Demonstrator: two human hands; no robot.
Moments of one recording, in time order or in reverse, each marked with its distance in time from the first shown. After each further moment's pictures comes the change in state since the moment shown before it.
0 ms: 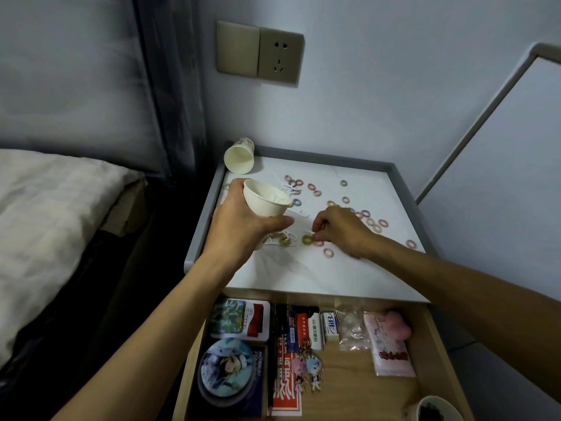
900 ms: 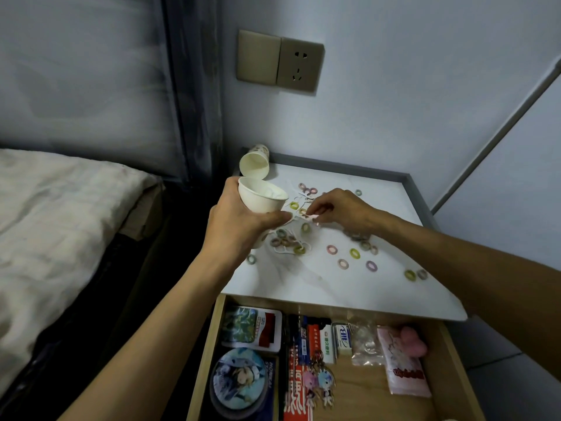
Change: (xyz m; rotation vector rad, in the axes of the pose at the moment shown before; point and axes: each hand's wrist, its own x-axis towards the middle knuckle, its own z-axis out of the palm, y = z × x) left_hand 0.009 0.002 -0.026 -0.047 0.079 -0.031; right_hand 0.048 -0.022 -0.030 0.082 -0.094 -0.160
